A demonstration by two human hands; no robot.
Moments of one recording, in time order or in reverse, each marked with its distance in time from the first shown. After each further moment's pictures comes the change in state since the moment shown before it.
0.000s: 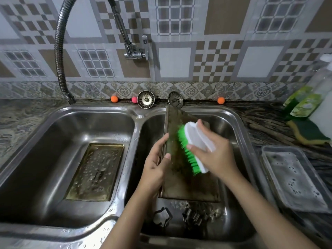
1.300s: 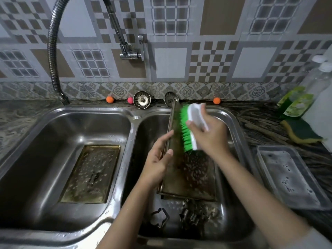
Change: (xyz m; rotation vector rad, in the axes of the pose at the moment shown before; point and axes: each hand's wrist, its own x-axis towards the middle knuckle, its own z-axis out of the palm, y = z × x) left_hand 0.016 0.000 0.005 0.003 -0.110 0.028; right_hand 0.043 -0.011 0.004 -0.106 0.159 0.038
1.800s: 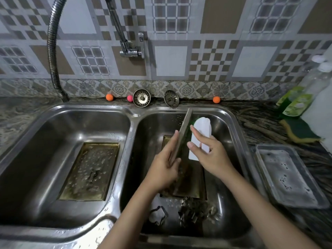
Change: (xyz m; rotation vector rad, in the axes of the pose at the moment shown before) left_hand -0.010 0.001 0.006 0.366 -0.136 -0.041; right_hand -0.042 0.022 -0.012 0.133 -0.328 0.132
